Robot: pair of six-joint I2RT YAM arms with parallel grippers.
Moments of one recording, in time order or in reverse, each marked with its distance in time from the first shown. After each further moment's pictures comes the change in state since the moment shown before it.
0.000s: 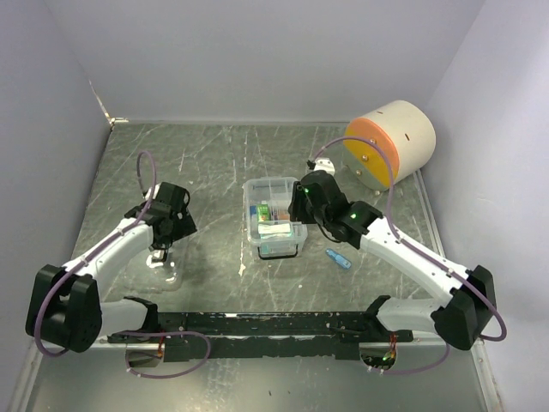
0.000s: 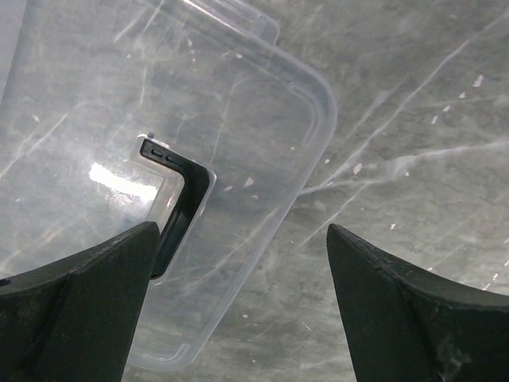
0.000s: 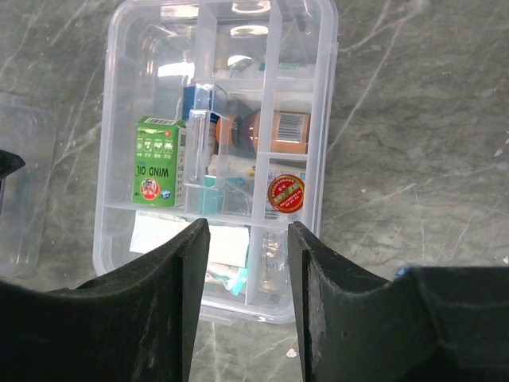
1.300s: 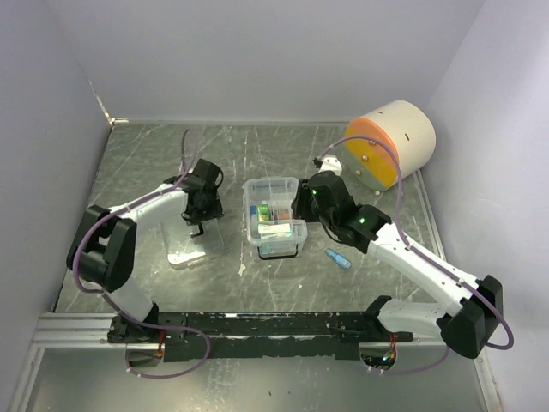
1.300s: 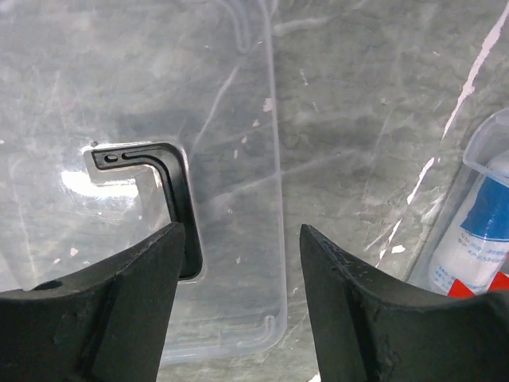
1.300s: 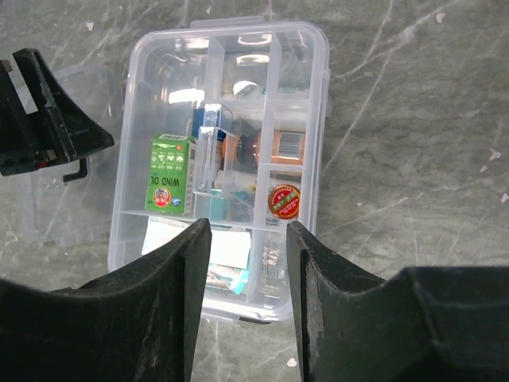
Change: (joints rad) left arm -0.114 0.394 0.288 0.071 0.143 0.012; right arm 0.000 -0.068 -0.020 0.037 0.017 -0.021
